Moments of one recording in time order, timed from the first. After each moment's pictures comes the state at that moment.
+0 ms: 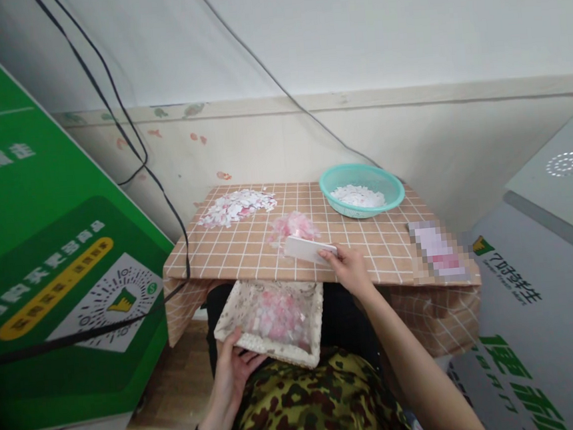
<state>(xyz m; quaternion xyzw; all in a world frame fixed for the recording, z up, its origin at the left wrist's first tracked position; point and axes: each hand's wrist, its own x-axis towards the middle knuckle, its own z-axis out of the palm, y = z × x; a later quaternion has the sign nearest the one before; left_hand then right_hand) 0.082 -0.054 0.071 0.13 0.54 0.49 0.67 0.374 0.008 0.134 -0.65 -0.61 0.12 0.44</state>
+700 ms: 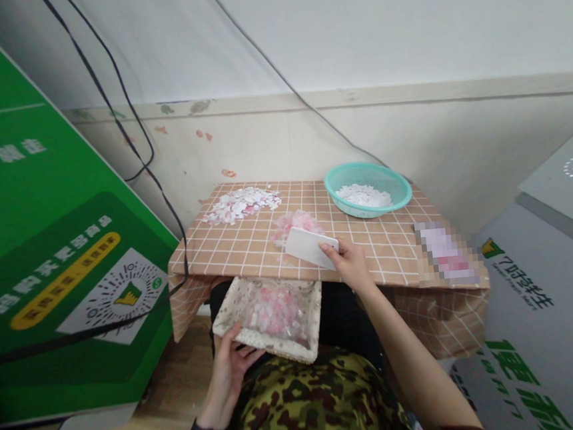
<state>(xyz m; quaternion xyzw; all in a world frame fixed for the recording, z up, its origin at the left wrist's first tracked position) 0.077 -0.050 0.077 0.14 0.55 0.51 0.65 0.365 0.016 0.139 -0.64 -0.56 0.20 0.49</state>
